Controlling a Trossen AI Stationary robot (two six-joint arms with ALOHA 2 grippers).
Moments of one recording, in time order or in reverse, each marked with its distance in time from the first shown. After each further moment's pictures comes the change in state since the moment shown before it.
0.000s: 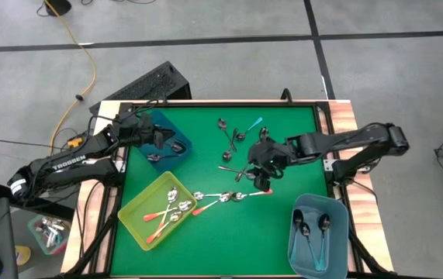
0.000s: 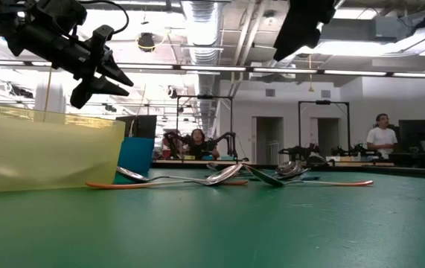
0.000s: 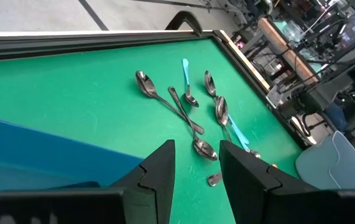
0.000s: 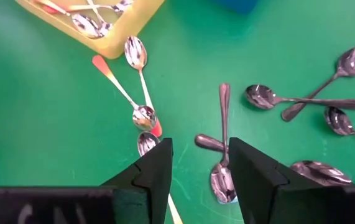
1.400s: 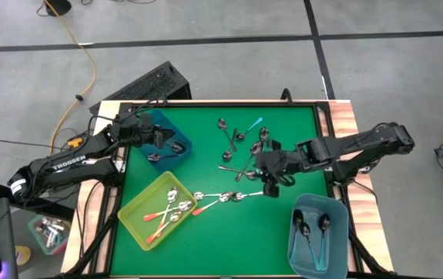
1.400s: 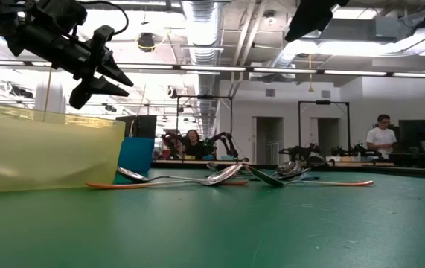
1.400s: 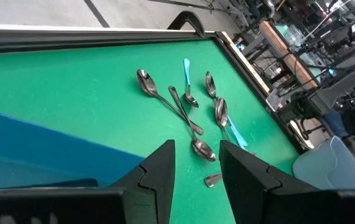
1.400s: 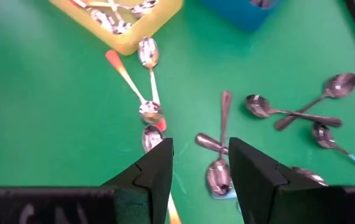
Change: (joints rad) left arm 0.000 0.000 0.000 -0.002 -0.003 -0.034; right arm 0.104 -0.072 0.000 -0.044 0.101 -0.054
